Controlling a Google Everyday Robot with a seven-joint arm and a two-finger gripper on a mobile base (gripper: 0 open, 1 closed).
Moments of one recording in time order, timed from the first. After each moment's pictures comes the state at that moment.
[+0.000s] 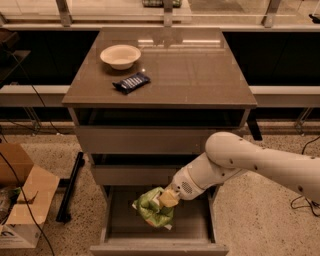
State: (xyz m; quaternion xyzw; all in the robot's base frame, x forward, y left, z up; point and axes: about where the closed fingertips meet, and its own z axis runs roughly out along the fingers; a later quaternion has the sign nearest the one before) arm 0.436 -0.016 0.615 -0.42 0.83 0.35 0.11
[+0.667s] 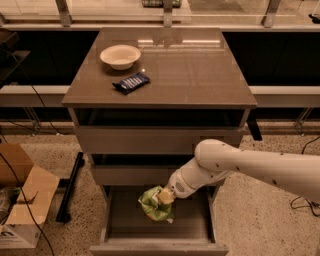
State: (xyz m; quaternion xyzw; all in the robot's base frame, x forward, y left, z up) arm 0.478 -0.013 0.548 -0.41 0.85 0.30 0.12
